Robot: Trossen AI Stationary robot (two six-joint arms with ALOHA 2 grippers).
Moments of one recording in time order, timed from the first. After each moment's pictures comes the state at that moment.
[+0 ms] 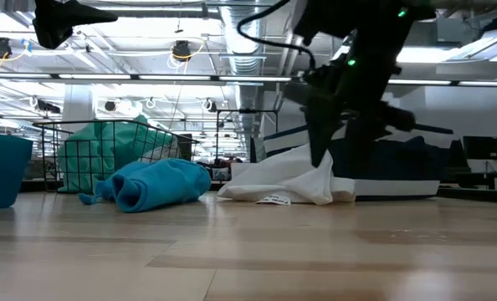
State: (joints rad) left arm -0.74 0.68 0.51 -0.07 -0.93 -0.84; right arm 0.22 1.79 1.14 -0.70 0.47 1.23
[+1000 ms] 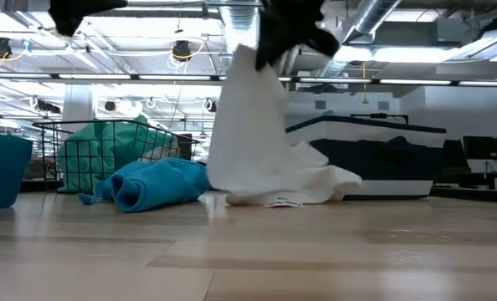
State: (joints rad) left arm -0.70 0.68 0.51 0.04 -0.90 -0.54; right arm 0.18 1.79 1.58 -0.79 0.45 0.75
